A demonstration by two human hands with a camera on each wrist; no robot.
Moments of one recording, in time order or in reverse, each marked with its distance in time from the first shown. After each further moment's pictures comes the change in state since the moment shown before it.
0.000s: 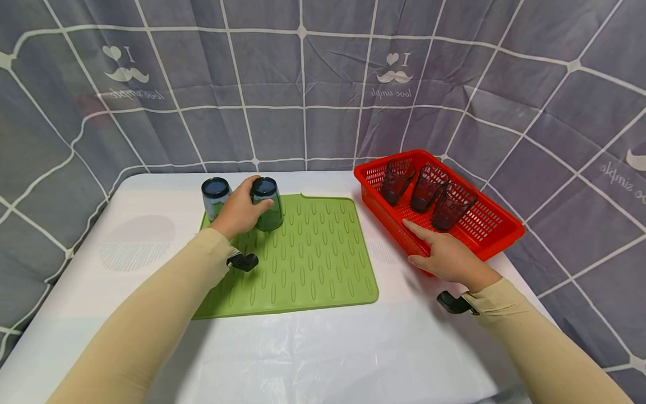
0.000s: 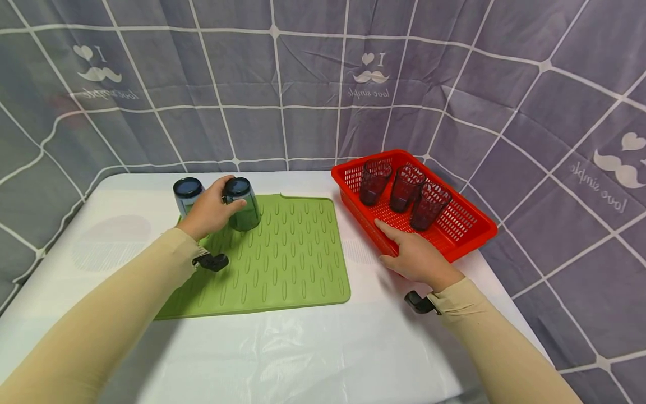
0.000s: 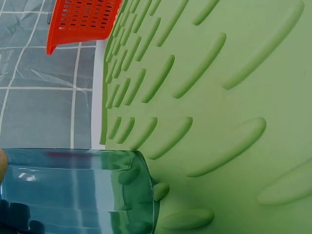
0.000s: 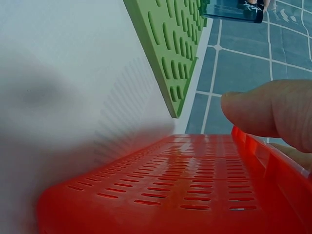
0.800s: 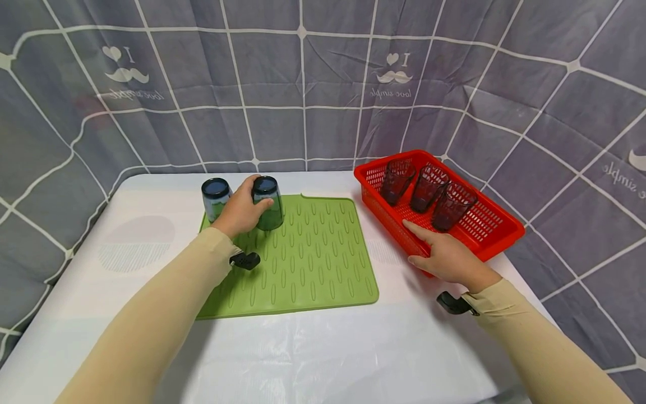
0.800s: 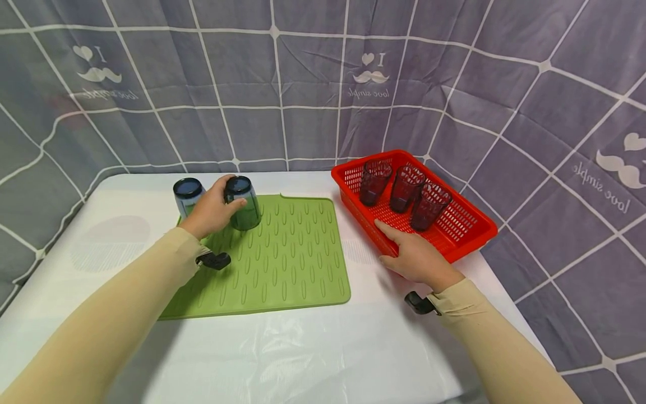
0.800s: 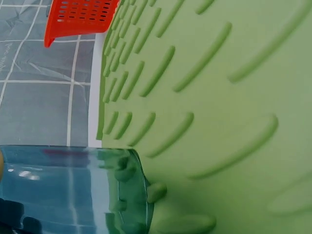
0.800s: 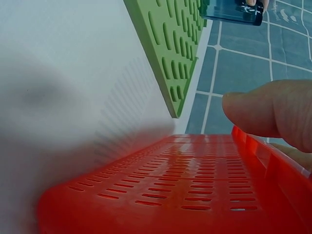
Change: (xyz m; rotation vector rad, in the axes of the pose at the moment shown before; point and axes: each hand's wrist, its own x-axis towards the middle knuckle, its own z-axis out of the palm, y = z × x) left_hand 0.005 -0.003 0.003 0.006 0.002 -0.009; right_hand 0.000 0.000 0.001 0.000 0.001 0.004
